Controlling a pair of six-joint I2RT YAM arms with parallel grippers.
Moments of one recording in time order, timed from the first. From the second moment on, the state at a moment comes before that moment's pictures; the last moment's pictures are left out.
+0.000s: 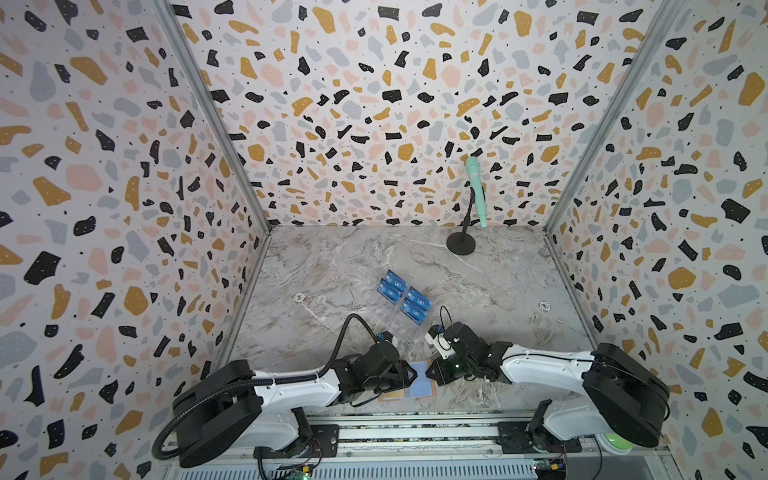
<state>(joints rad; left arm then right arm) -1.02 1.28 0.41 0.09 0.15 -1.14 0.90 1.39 0.53 -0.09 -0.37 0.54</state>
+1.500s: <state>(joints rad) -0.97 1.38 0.37 0.26 0.25 -1.14 0.92 1.45 0.55 -0.06 -0.35 0.58</state>
